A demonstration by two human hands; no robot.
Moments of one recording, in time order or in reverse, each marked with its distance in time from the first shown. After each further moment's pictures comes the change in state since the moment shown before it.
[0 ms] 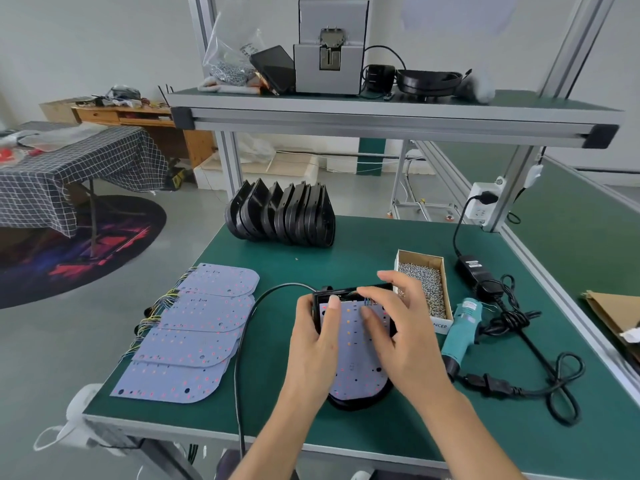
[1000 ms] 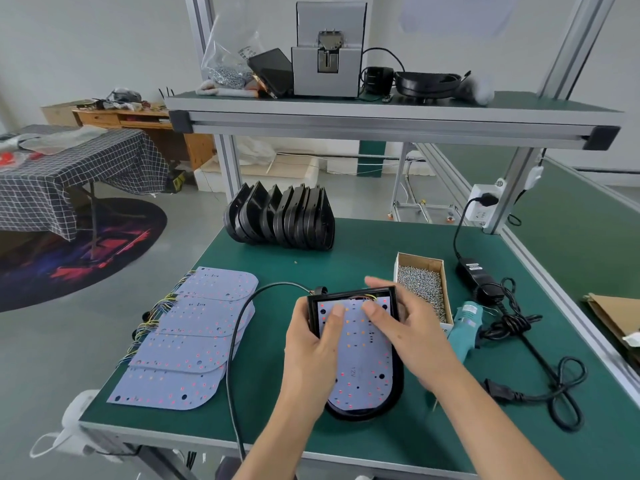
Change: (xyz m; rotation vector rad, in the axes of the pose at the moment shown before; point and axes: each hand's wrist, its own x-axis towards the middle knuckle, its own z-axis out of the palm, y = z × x) left_hand -0.001 0.001 -0.002 -0.079 0.008 -0.010; right_hand 0.019 0.004 -0.013 0.529 -0.185 0.465
